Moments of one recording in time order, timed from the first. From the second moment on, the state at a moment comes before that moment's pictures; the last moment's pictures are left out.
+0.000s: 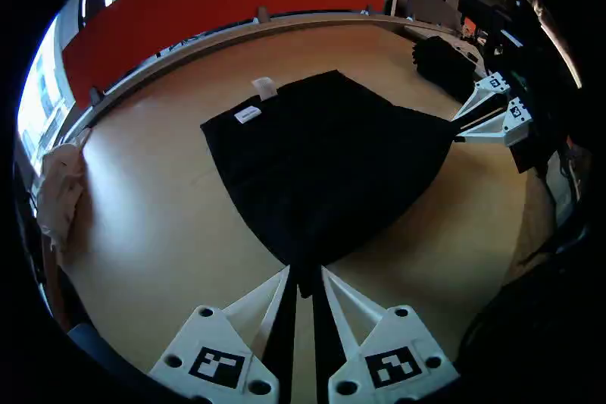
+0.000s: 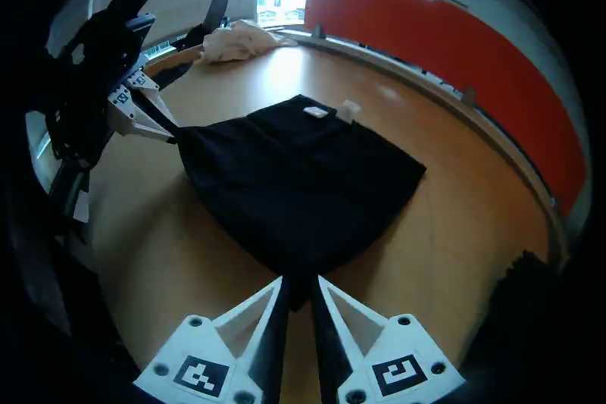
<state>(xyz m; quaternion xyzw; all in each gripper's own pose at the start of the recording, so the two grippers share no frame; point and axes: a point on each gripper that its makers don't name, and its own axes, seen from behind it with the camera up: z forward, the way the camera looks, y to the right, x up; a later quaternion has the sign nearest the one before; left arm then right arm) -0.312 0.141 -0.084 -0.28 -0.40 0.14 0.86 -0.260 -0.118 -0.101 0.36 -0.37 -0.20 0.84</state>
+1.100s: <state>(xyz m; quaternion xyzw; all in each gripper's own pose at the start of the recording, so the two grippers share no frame) -0.227 0.144 -0.097 -0.28 -0.39 0.13 0.87 -0.179 -0.119 -0.120 0.35 -0.33 -0.17 0.86</state>
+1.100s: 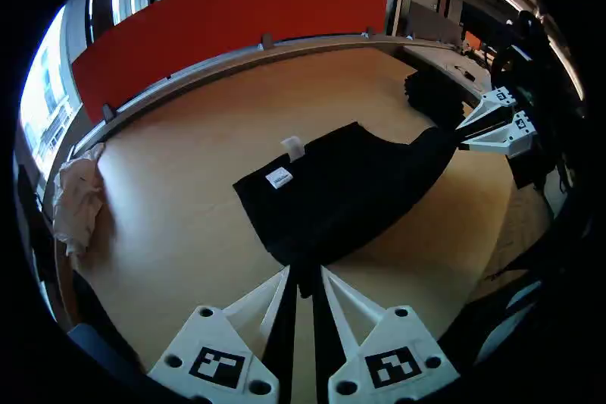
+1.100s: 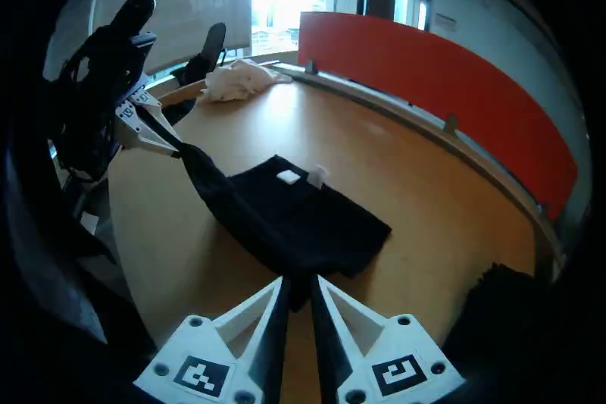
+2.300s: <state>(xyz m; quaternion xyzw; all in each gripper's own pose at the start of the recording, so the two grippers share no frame) -0.207 0.148 -0.103 -0.28 -0.38 0.12 0.87 -0.159 -0.119 -0.132 0.36 -0.33 -0.18 0.85</state>
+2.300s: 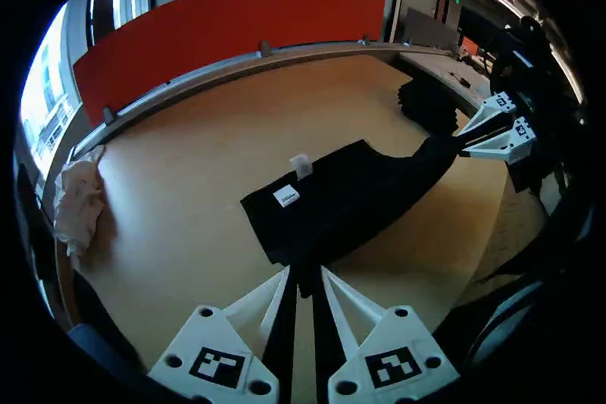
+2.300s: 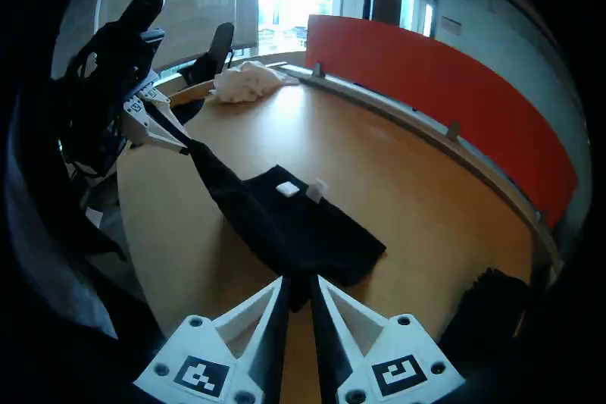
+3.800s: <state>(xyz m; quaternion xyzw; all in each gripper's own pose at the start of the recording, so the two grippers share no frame) -0.254 0.156 -0.022 -0.26 -0.40 0.14 0.87 -0.216 -0.104 -0.052 0.33 -0.39 -0.19 0.84</state>
